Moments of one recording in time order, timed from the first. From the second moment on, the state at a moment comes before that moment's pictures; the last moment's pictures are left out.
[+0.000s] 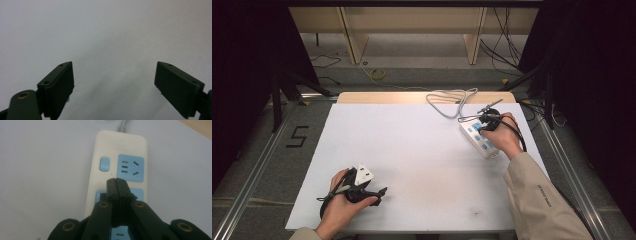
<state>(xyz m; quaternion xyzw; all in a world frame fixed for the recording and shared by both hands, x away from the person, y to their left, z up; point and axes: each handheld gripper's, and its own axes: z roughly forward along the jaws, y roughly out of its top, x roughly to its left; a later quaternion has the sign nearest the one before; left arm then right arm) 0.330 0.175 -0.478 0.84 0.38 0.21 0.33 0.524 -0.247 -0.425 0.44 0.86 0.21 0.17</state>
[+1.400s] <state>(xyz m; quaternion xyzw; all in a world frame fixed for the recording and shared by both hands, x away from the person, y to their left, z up) 0.330 0.175 -0.478 0.84 0.38 0.21 0.33 0.544 -0.239 -0.422 0.44 0.86 0.20 0.17</state>
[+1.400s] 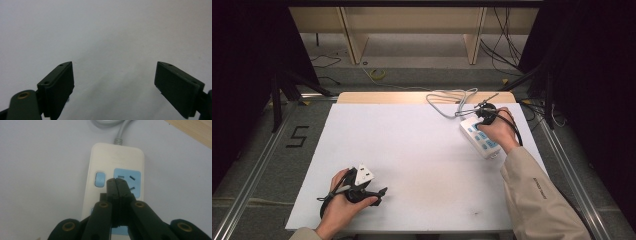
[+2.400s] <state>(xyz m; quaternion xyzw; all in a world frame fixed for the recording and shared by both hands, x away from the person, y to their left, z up) 0.330 0.174 -0.478 0.84 0.37 0.21 0.33 0.555 -0.221 -0.430 0.43 0.87 0.20 0.16</state>
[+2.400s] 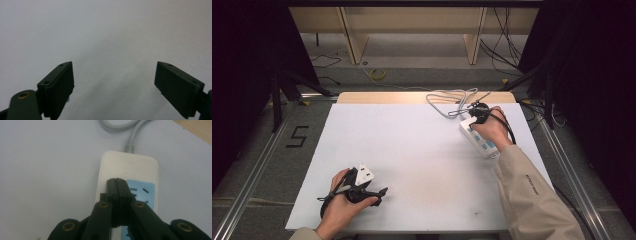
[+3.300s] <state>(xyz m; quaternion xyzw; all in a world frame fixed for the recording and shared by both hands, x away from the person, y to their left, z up) 0.330 0.174 -0.478 0.84 0.37 0.21 0.34 0.558 -0.215 -0.435 0.43 0.87 0.19 0.15</state>
